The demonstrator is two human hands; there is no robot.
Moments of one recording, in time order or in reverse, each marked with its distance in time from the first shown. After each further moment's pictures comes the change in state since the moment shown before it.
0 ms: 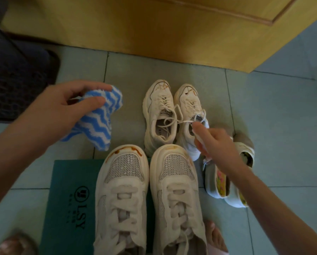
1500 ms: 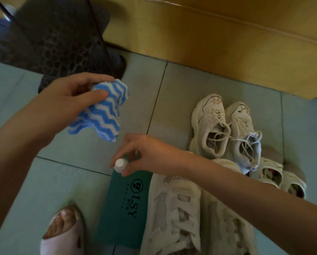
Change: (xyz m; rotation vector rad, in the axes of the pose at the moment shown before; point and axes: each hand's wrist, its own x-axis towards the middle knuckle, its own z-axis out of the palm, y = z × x) left_hand -0.039 -0.024 -0.104 -0.065 0.193 -0.122; right_hand 0.012 -0.131 0.171 -0.178 -0.941 -0.489
